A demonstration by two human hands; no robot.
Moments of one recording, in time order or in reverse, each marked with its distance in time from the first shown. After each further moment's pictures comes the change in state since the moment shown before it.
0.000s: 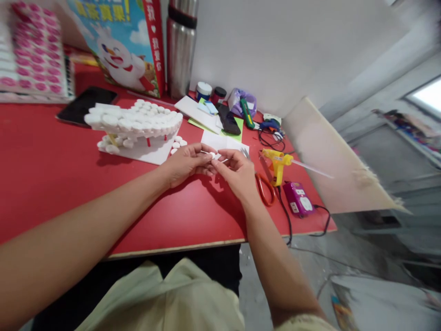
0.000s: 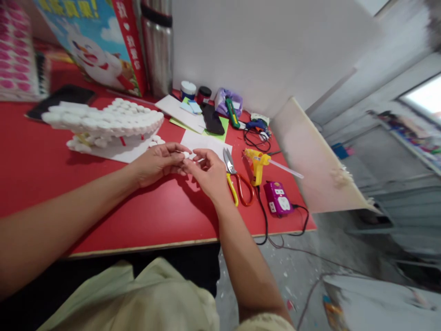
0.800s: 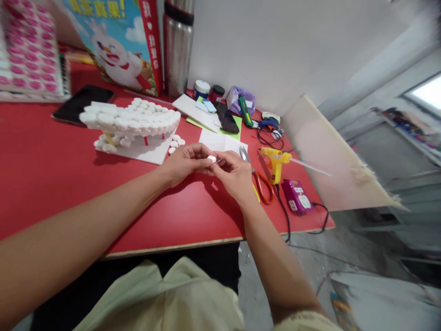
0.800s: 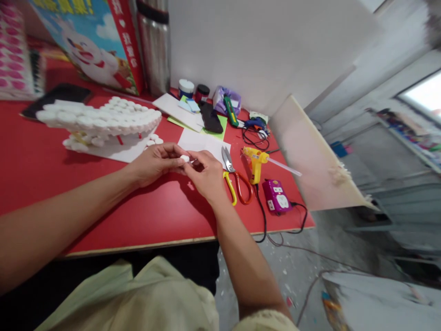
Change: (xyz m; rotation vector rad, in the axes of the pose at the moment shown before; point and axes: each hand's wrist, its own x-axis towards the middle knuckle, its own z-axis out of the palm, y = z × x) left_hand -0.002 -0.006 0.001 0.090 0.025 0.083; right_hand -0.004 0.001 0.000 -0.261 -0.026 -0.222
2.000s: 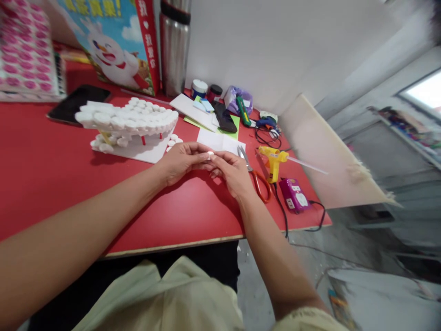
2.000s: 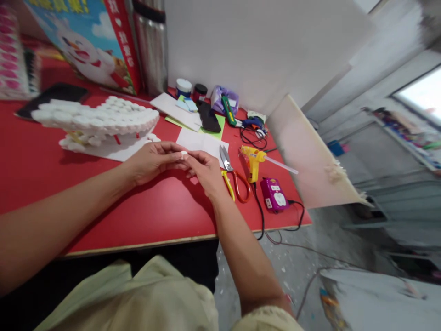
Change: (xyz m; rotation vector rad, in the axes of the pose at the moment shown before) left_hand 0.000 0.011 0.006 -0.047 0.076 -0.079; right_hand 0.005 0.007 0.006 0.628 -0.080 0.470
